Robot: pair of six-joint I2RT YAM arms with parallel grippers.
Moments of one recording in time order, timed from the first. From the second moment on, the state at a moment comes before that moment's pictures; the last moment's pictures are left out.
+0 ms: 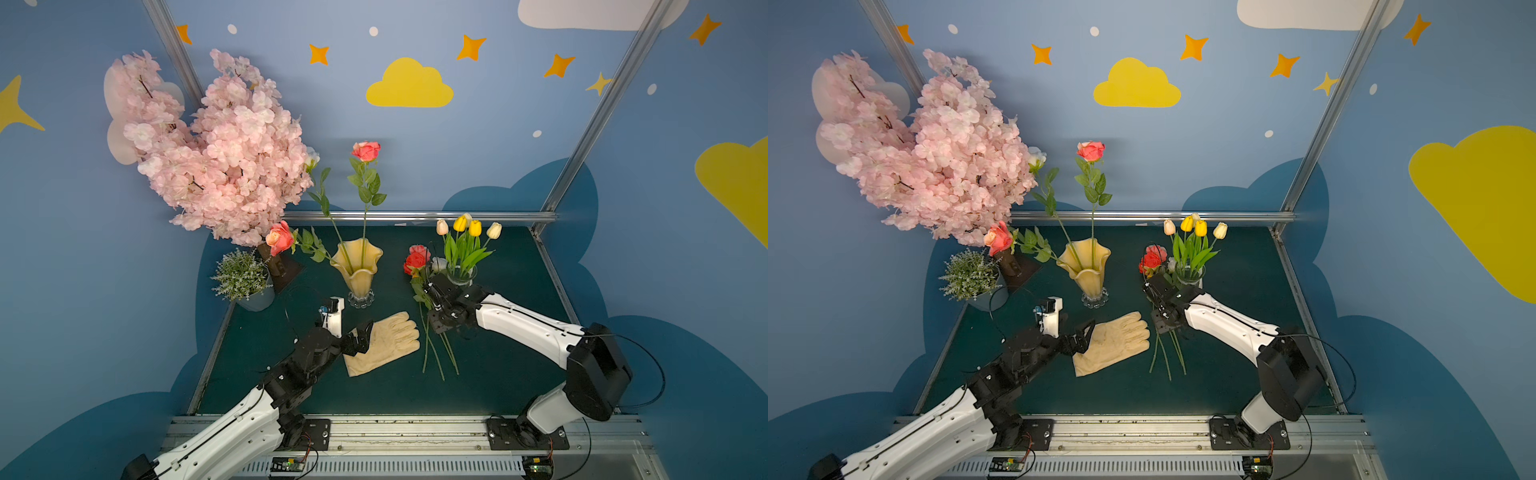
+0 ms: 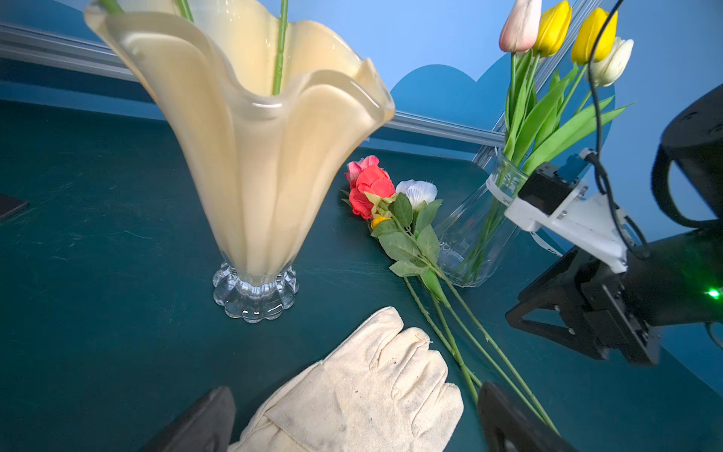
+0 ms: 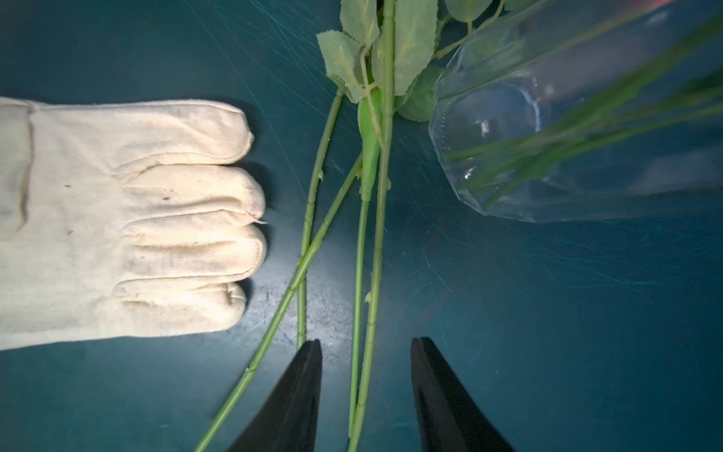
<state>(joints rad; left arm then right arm) -0.71 0.63 0.34 -0.03 -0.22 -0.41 0.80 1.58 1.14 -0.81 0.25 0.29</state>
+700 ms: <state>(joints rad) -0.71 0.60 0.32 -0.02 -0.24 -0.38 0.77 1.86 1.29 -0.79 0.32 0.23</state>
